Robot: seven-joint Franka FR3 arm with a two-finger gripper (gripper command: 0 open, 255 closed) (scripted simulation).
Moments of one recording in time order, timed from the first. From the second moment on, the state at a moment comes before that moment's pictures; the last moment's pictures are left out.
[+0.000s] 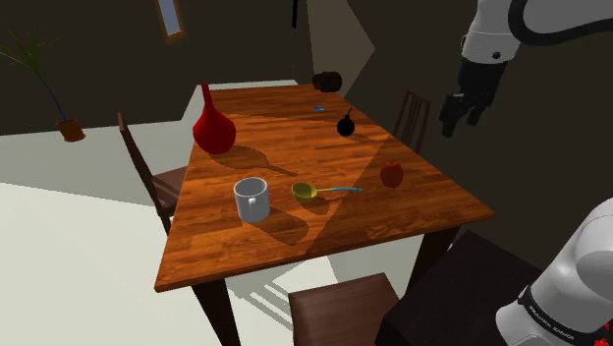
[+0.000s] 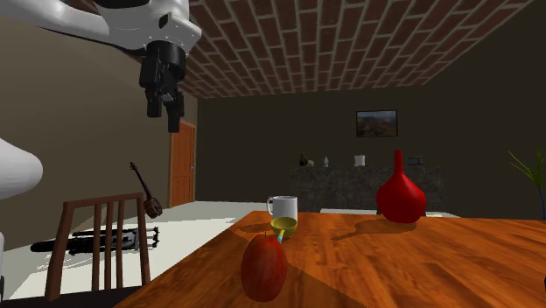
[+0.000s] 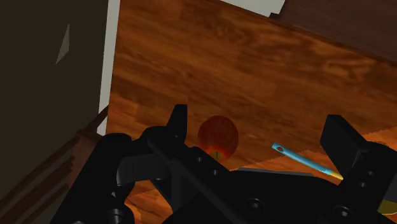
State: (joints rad) arm 0.00 -0.77 0.03 -2.38 -0.11 1.64 0.17
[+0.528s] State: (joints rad) arm -0.02 -0.60 -0.04 -2.39 -0.10 1.82 0.14
